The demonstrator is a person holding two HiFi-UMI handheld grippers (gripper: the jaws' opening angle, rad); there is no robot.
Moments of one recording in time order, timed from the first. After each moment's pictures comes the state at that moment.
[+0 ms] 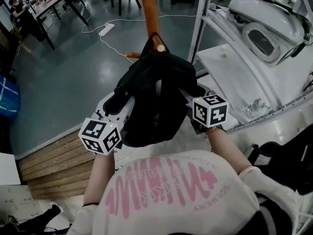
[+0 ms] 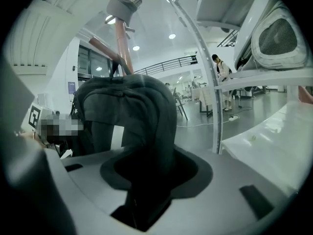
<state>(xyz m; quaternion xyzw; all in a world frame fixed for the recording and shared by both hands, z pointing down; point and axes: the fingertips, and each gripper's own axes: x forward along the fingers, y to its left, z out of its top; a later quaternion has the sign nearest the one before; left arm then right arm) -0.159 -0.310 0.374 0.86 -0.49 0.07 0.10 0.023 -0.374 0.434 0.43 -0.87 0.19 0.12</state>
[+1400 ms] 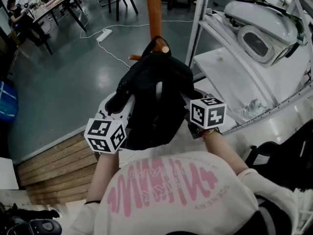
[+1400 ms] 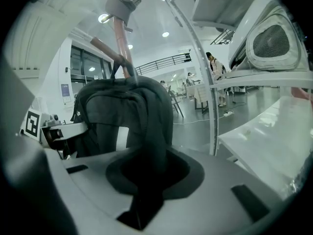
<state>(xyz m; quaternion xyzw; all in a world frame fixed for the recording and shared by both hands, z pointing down) -0.167 -0.316 0.366 0.84 -0.53 0.07 0.09 0.018 -0.360 0.425 0.46 -0.85 0.22 0.13</state>
